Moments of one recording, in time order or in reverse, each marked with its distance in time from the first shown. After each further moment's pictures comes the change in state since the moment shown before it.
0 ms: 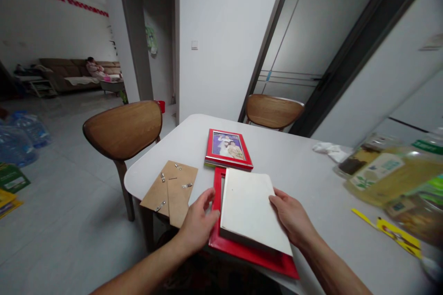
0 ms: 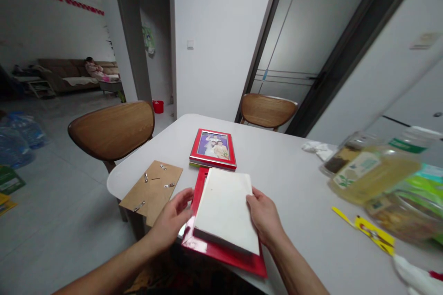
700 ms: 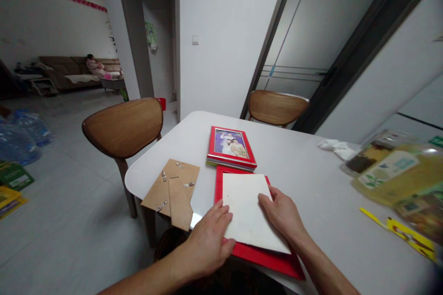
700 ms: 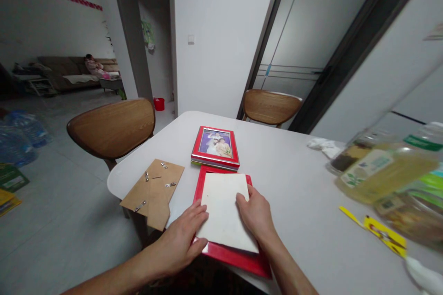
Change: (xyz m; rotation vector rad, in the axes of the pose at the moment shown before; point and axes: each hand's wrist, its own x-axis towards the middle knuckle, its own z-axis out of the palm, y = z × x) left_hand -0.016 -0.003 0.002 0.756 -0.347 0.210; right_hand 0.020 0.012 0.003 -0.898 0.199 -0.288
